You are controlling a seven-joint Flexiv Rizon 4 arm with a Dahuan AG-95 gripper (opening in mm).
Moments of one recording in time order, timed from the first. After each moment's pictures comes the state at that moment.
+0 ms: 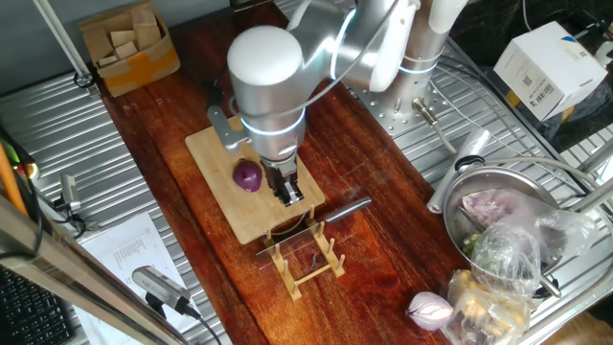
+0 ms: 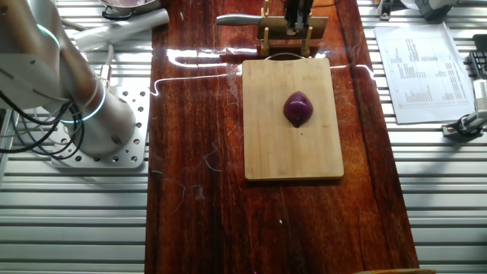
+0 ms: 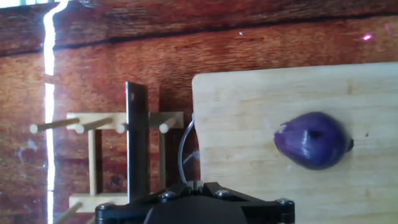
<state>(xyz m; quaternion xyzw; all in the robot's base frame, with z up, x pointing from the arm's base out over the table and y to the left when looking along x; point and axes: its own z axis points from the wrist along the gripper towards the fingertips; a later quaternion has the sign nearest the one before) 0.468 0.193 0.139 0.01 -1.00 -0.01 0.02</state>
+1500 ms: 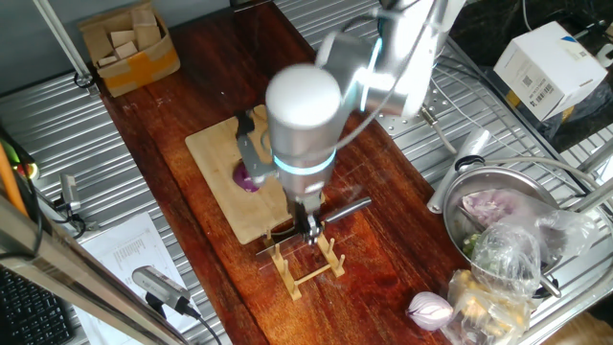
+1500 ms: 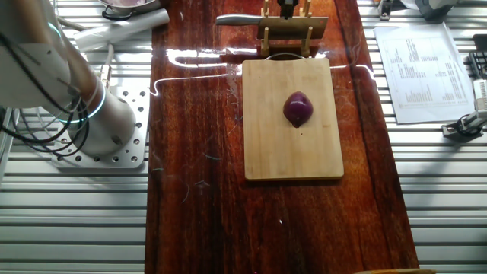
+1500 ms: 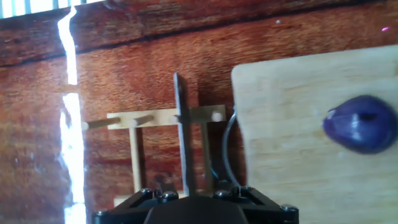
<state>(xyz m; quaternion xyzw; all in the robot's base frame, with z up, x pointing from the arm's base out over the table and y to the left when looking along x) 0.467 0.273 0.113 -0.05 -1.00 -0.02 0.00</state>
